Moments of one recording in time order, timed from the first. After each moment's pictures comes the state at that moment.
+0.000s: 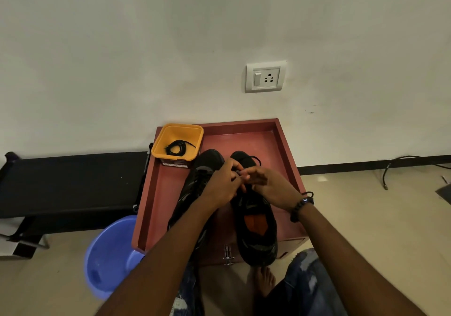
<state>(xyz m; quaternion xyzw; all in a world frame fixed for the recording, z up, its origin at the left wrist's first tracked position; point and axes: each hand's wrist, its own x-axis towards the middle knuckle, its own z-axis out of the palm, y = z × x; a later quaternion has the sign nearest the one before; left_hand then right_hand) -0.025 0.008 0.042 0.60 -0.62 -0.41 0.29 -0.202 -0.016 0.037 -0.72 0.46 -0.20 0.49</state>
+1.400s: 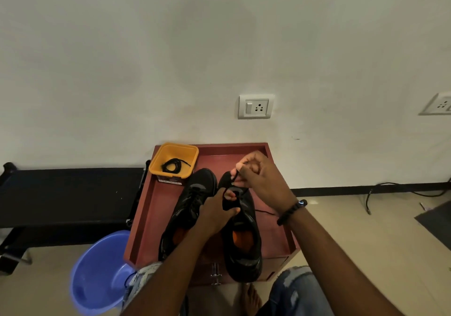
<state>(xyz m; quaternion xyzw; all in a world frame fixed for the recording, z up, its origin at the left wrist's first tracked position) -0.033 0.026 0.022 0.68 -0.62 -0.32 0.24 -0.182 0.009 0.153 -0.63 0.45 -0.38 0.51</state>
